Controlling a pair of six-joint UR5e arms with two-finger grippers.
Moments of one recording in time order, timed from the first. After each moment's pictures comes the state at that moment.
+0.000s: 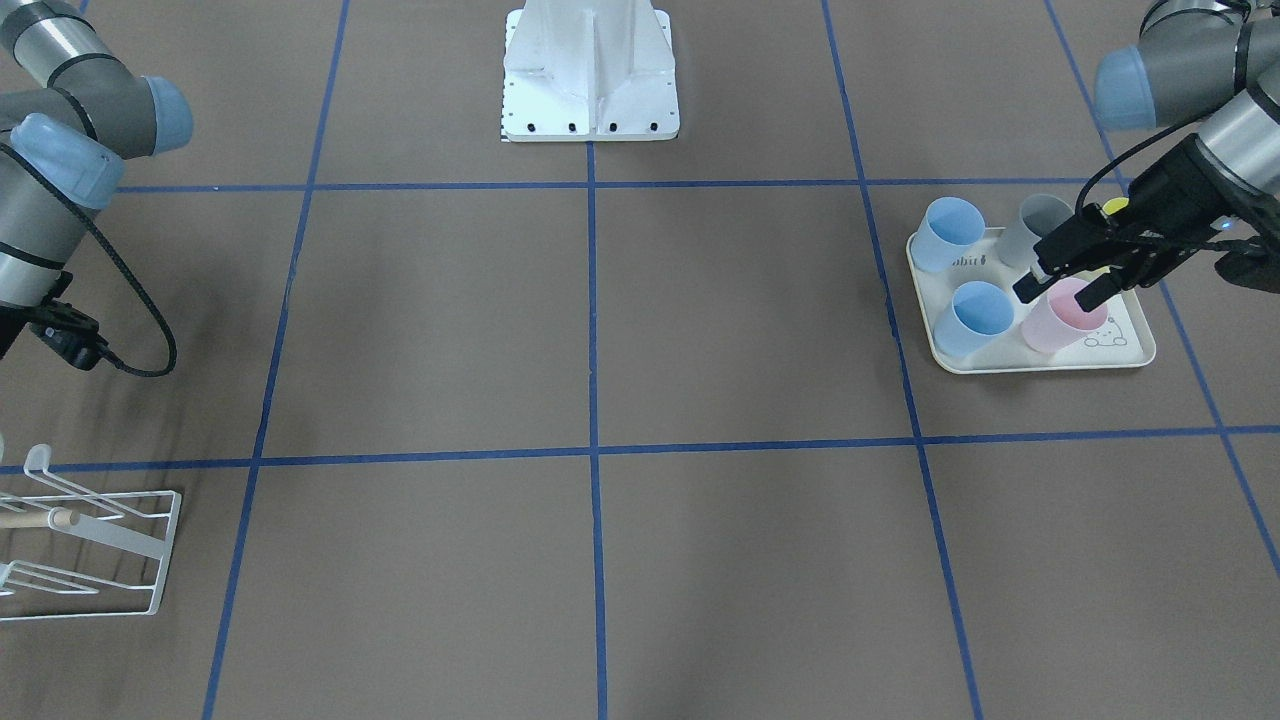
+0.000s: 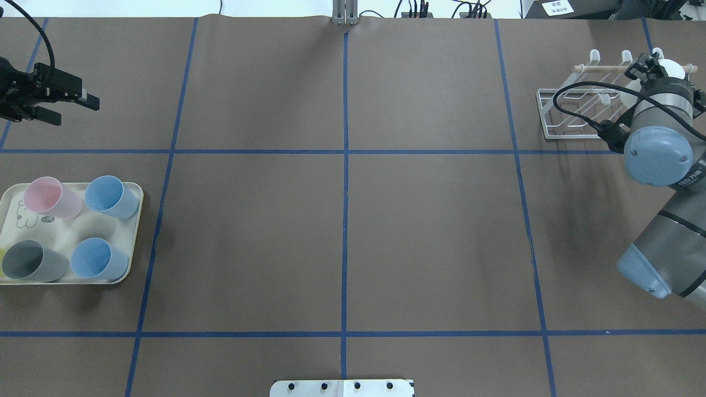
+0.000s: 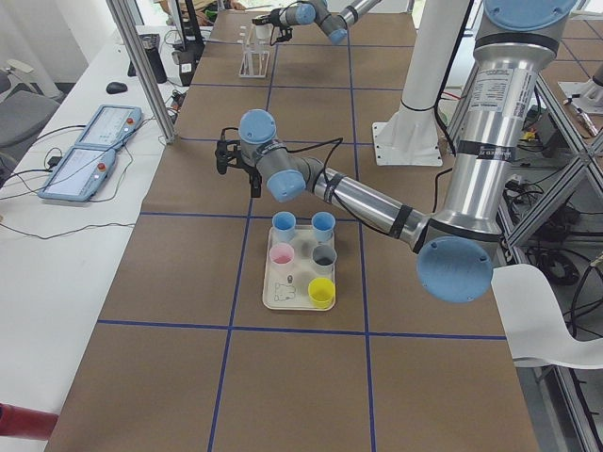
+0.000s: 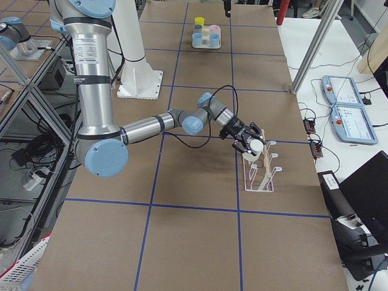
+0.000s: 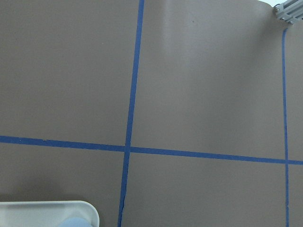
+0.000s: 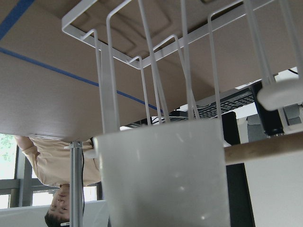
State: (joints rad) left arm -1.17 -1.74 -1.80 -2.12 -2.43 -1.06; right arm 0.83 -1.50 1.73 -1.17 0.86 -1.49
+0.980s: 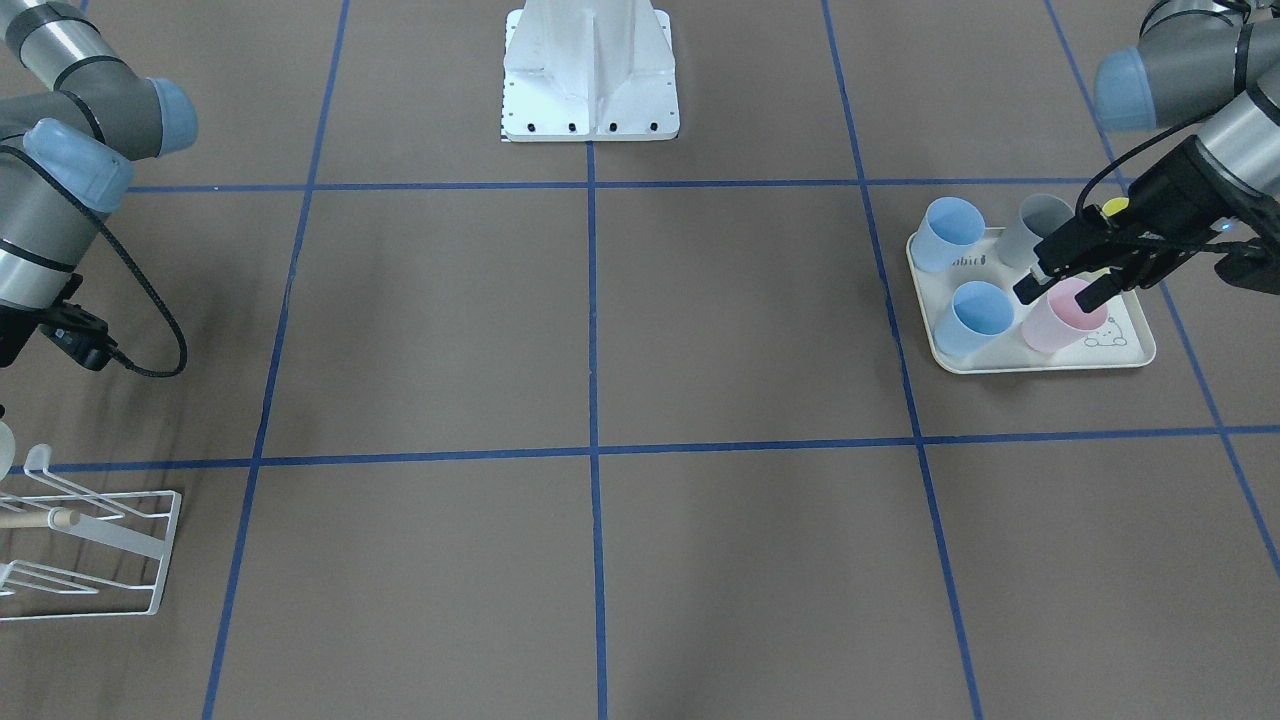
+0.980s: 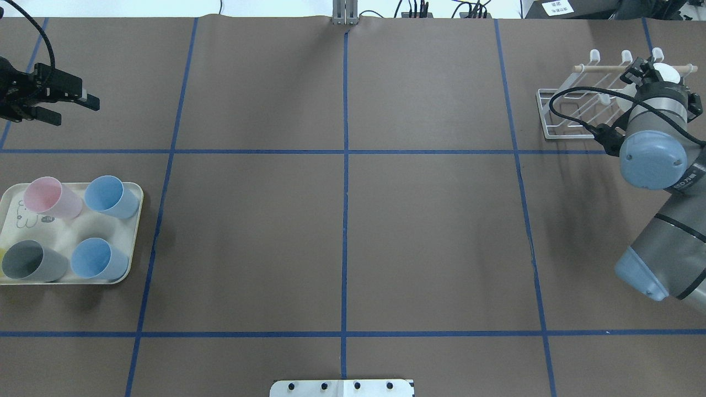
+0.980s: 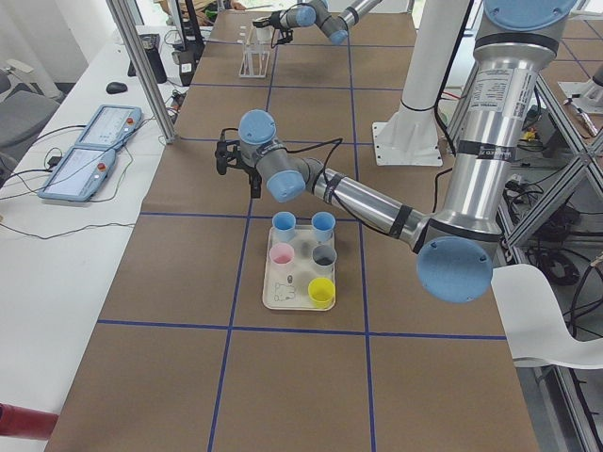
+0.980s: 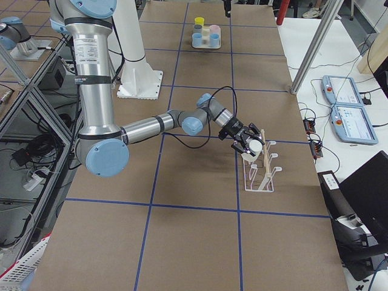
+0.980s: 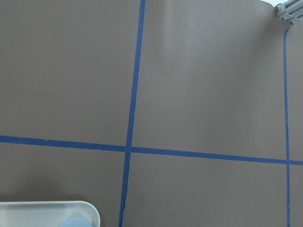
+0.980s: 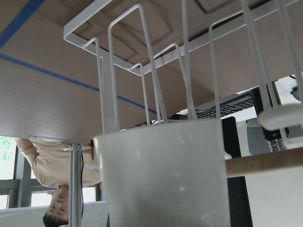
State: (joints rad) left arm -1.17 -1.74 -1.80 -2.12 -2.43 -1.06; right arm 0.81 -1.50 1.72 -1.17 0.86 -1.49
